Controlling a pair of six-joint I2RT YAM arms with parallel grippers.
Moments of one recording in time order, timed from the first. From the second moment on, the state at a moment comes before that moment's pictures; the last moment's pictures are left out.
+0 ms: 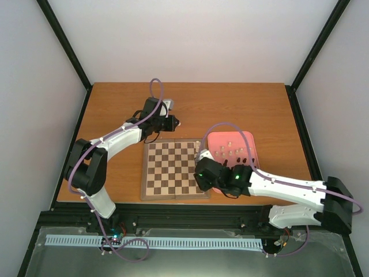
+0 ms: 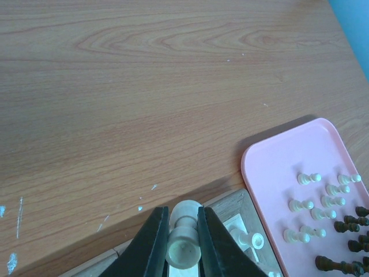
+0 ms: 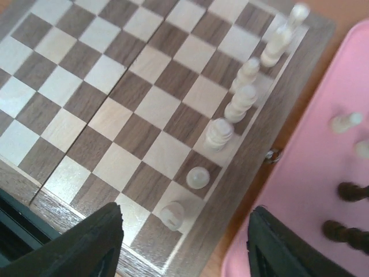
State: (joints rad) left arm -0.46 1.70 1.16 -0.17 0.26 -0.40; right arm 1.15 1.22 0.81 -0.59 0.31 0.48
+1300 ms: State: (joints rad) left arm -1.18 1.14 0.63 -0.27 -0.24 -0.51; right arm 1.15 0.95 0.64 -0.75 0.81 0.76
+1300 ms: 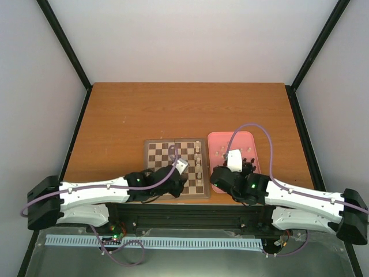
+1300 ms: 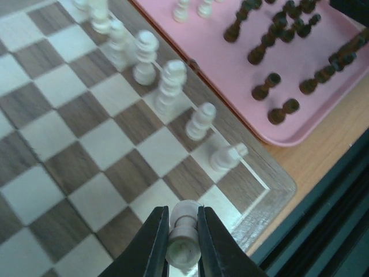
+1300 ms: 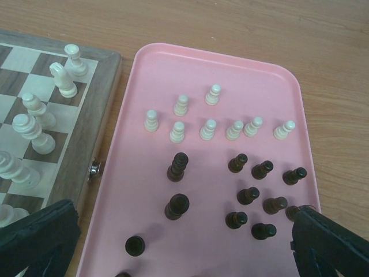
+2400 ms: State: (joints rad) left arm -1.33 1.49 0.64 0.02 -0.26 -0.54; right arm 1.15 0.92 0.61 -0.74 0.84 0.79
